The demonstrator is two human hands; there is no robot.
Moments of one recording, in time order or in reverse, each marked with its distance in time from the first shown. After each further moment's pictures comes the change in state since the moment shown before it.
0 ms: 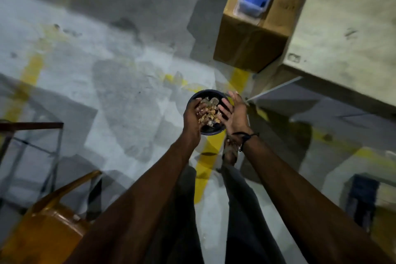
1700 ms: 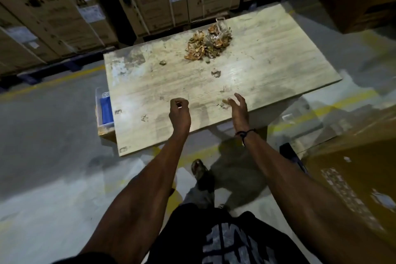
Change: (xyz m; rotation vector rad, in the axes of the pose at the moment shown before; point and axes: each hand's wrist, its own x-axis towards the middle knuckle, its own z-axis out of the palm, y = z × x) left_hand -0.222 -0.104 0.473 0.726 -0.380 0.698; right_hand -0.174 -0.291 -0.448 0.143 0.576 -0.549
